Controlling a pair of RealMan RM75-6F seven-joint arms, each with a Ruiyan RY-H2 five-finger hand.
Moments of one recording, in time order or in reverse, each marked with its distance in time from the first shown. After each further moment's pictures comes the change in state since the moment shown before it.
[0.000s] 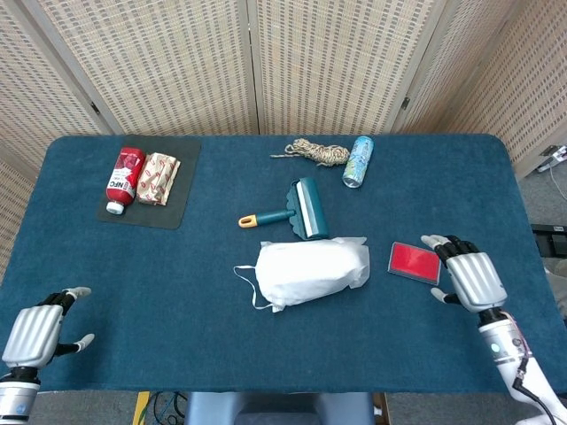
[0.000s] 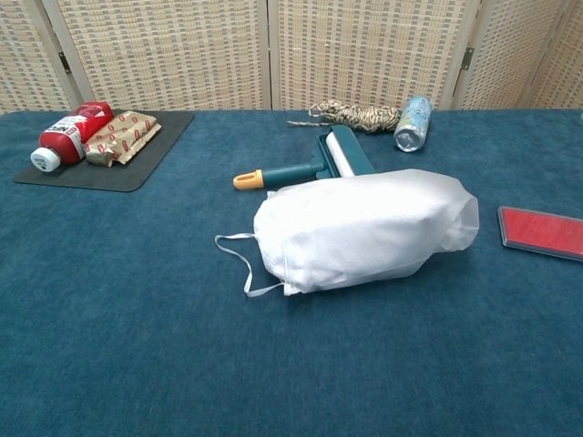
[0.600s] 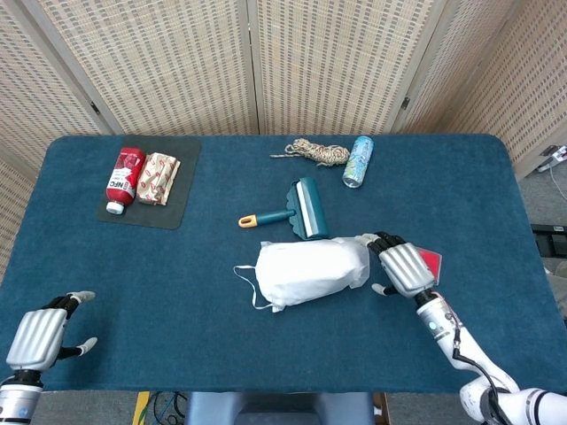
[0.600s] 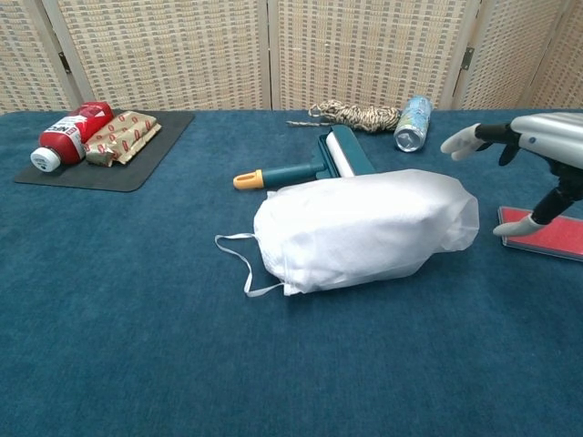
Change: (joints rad) left arm 0.006 -0.021 0.010 0.034 0.027 -0.006 -0.025; right arm 0.179 -0.213 0.031 0.123 -0.005 -0.173 0.031
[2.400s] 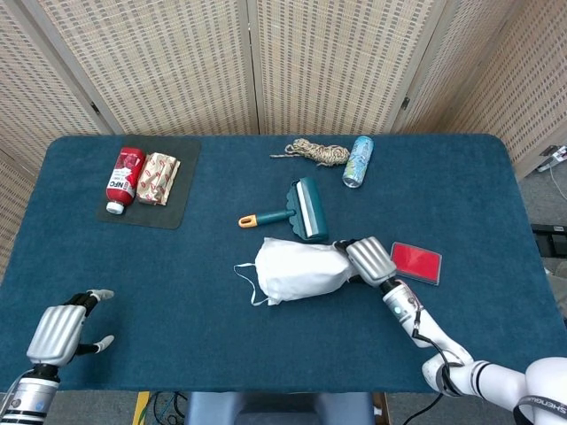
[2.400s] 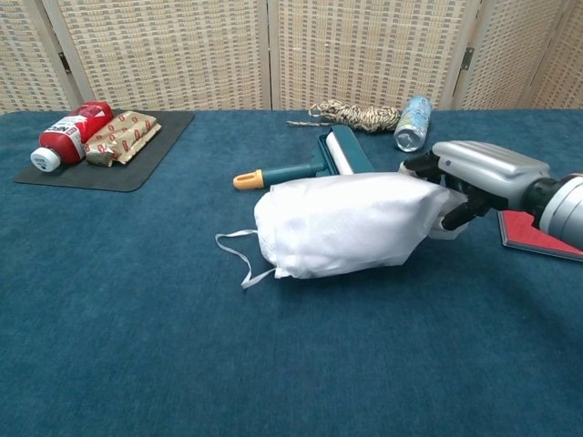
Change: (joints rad) left arm -0.031 -0.038 -0.012 -0.009 0.013 -0.037 0.022; right arm 0.130 -0.274 -0.032 0.394 -0.078 0.032 0.290
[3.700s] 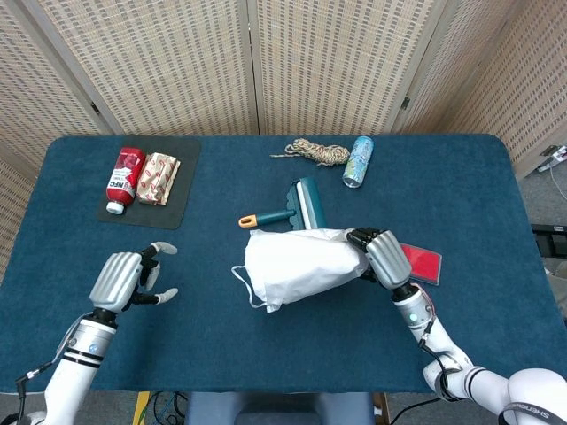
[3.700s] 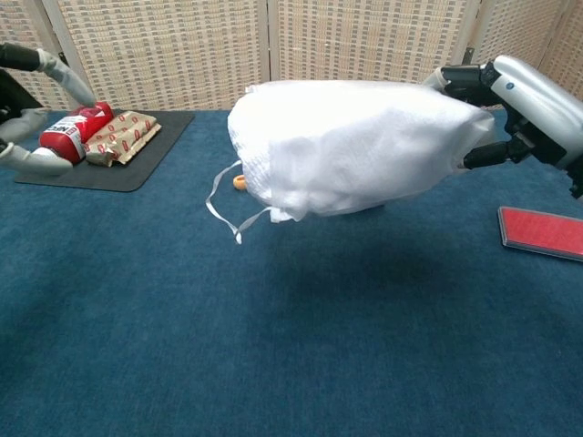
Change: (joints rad) left arm -0.256 -0.091 -0.235 -0.153 -0.182 -0.159 -0.083; right arm -0.051 -0.121 0.014 0.232 -0.164 0.448 0.357
